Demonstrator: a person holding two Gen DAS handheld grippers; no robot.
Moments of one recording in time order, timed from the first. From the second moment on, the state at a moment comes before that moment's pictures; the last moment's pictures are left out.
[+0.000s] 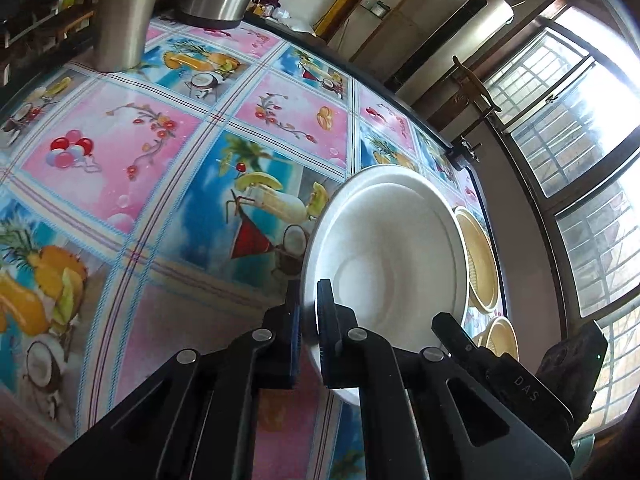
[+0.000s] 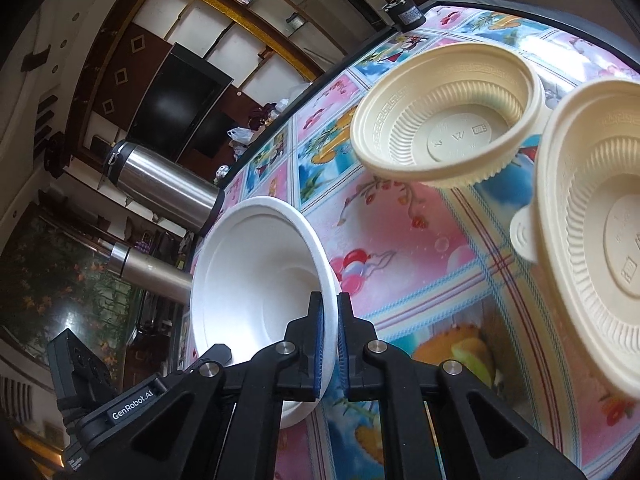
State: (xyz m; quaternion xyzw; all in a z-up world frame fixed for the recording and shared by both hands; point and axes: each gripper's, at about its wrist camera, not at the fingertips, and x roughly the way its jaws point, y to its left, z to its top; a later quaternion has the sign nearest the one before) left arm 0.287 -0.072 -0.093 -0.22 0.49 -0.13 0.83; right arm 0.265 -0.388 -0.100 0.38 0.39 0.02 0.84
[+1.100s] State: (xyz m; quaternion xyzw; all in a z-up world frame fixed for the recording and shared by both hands) left arm 0.096 0.024 -0.018 -0.14 0.36 -0.05 0.92; right arm 0.136 -0.277 -0.035 0.35 0.35 0.15 0.86
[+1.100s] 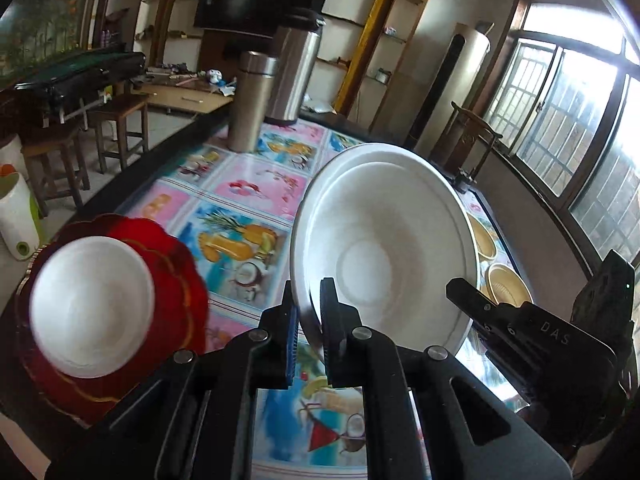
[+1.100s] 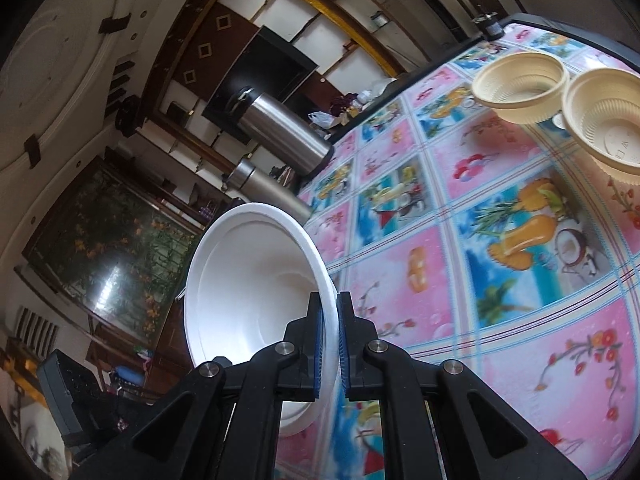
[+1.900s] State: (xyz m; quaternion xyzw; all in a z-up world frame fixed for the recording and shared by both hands) left arm 0.056 0.176 -0.033 -0.16 0.39 0.04 0.91; right arm 0.135 -0.094 -0.049 0.27 0.43 0.25 0.82
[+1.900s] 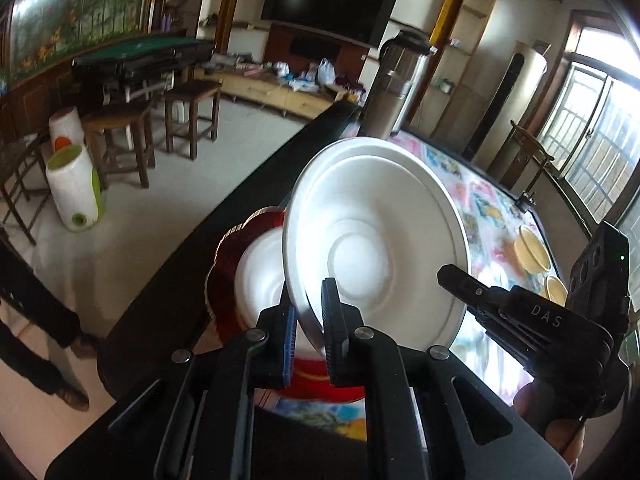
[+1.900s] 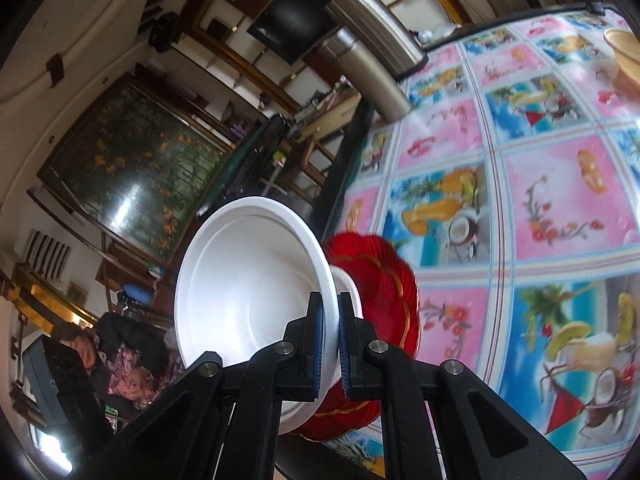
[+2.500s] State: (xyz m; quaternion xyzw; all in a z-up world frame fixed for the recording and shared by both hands) left arm 0.058 0.200 -0.060 -0.20 0.44 0.04 0.88; right arm 0.144 -0.064 -0.078 0.25 0.46 0.24 0.82
